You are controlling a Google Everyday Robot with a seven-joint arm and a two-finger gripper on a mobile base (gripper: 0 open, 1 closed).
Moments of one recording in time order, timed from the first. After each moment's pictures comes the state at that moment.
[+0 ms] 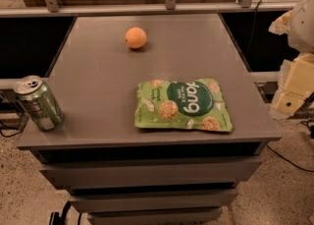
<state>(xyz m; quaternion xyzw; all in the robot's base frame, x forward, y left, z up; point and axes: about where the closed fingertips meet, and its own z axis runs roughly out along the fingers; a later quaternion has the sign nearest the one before) 0.438 -0.216 0.977 -0.60 0.78 -0.04 0.16</state>
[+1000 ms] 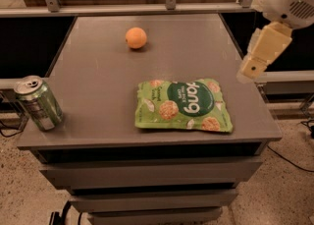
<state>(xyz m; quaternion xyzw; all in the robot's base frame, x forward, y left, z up) 0.503 -0.191 0.995 -0.57 0.79 -0.01 0.23</state>
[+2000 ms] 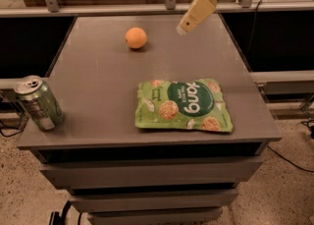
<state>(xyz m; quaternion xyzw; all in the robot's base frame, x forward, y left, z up) 0.675 -0.113 0.999 -0.49 0.79 0.03 0.37</state>
